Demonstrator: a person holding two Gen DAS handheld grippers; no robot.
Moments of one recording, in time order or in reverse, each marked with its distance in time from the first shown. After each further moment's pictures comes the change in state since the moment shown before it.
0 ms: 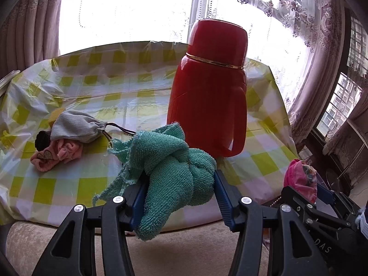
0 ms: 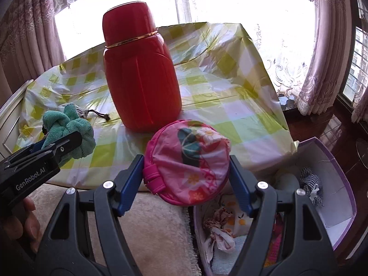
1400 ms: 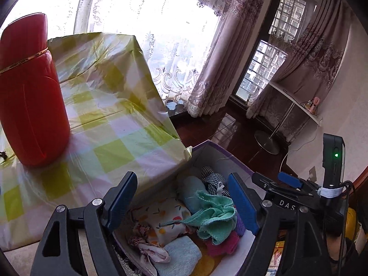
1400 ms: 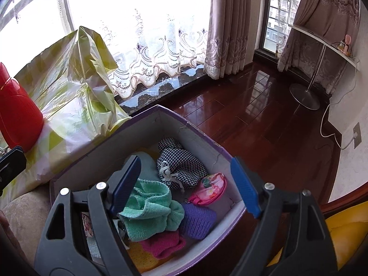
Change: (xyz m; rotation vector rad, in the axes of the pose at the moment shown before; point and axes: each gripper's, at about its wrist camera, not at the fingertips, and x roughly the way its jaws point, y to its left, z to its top) left arm 0.017 -0.173 -0.012 0.214 0.106 -0.482; right arm -0.047 -0.217 -0.033 0.302 0.086 -0.382
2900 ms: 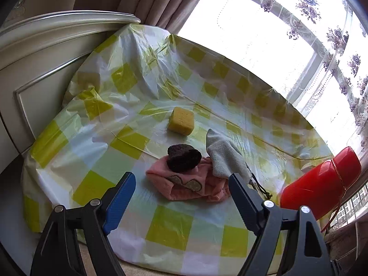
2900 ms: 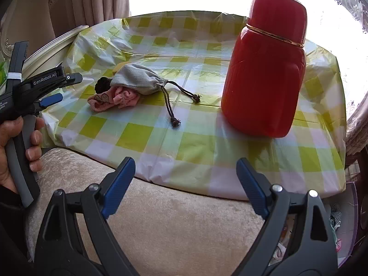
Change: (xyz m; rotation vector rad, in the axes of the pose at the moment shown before) left arm -0.242 0.377 -0.085 -0.738 -0.315 0.649; right arm -0.078 0.372 -0.081 -0.673 -0.006 0.568
